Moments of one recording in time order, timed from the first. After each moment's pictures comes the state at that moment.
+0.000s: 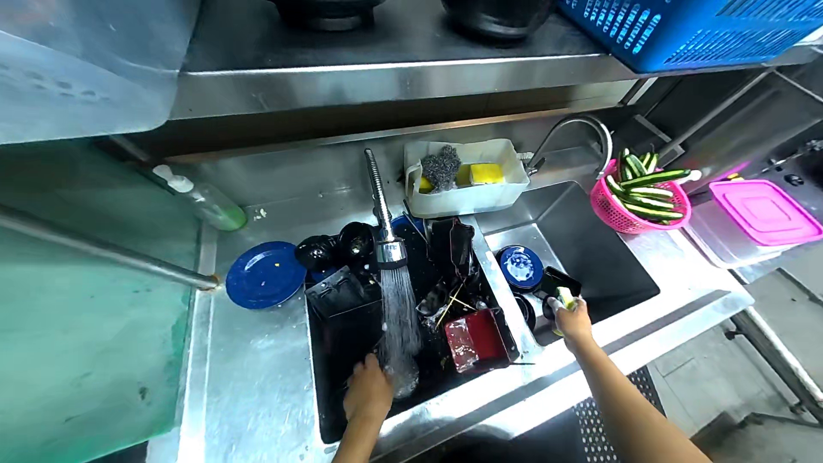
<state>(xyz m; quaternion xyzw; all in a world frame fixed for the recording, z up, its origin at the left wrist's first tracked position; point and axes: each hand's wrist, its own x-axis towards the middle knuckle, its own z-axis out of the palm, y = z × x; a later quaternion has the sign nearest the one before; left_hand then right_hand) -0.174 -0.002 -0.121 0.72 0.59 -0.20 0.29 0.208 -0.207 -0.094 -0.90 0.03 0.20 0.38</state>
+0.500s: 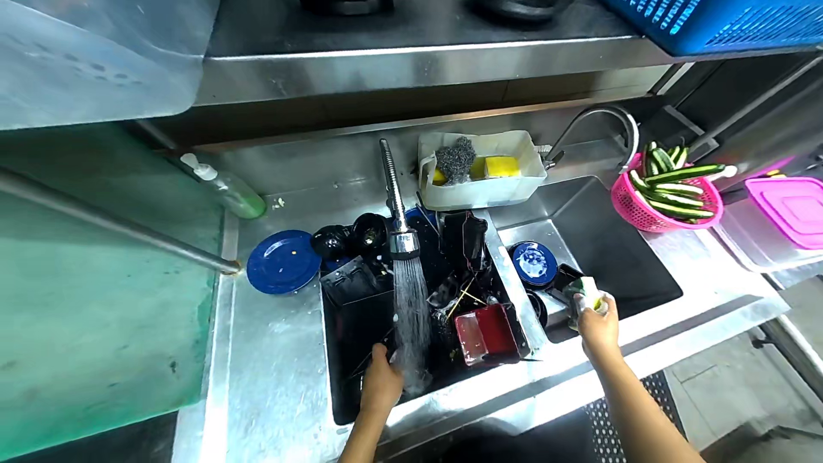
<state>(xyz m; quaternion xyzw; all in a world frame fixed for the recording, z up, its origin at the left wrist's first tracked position) -0.184 -0.009 -0.122 0.66 0.61 -0.08 0.44 0.180 -0.203 -0.060 -0.85 0.00 0.12 0.51</state>
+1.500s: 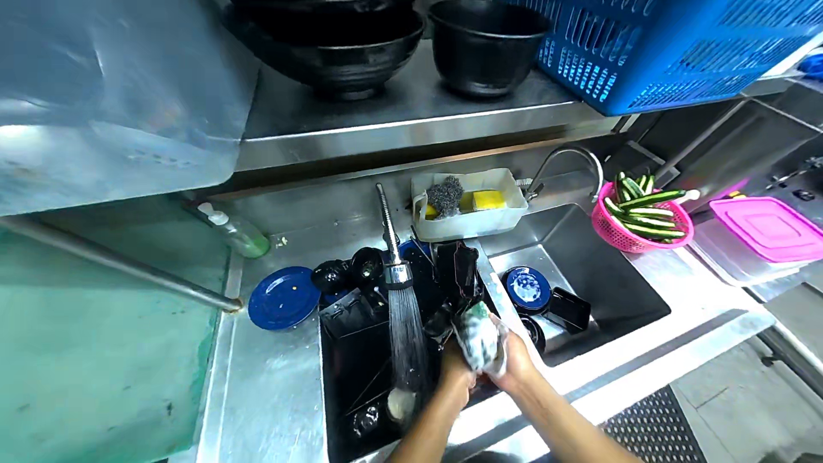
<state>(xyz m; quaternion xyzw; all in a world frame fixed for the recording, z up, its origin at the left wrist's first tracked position) -0.037 -0.058 -0.041 0.44 0.50 0.13 0.73 0.052 -0.108 -0.015 -0.48 0.10 0.48 0.72</state>
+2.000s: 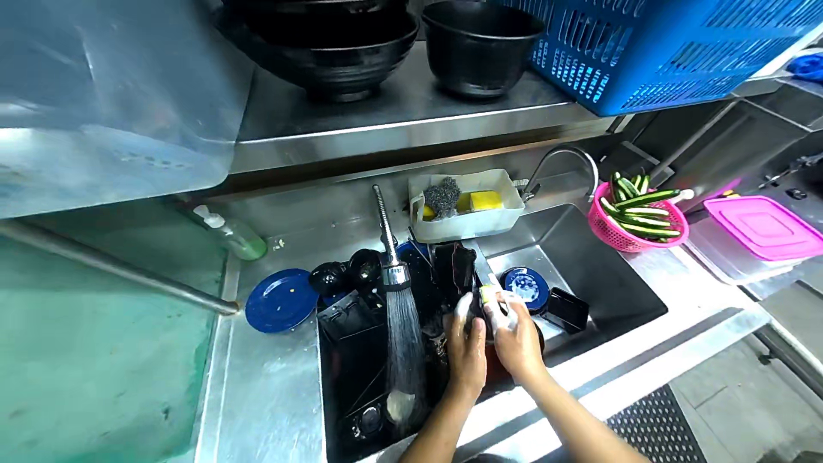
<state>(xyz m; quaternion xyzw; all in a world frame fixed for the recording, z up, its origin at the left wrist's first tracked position) -0.013 -0.055 -0.029 0.55 0.33 0.39 0.66 0.069 -0.107 0.020 -0.81 -0.29 0.14 0.49</state>
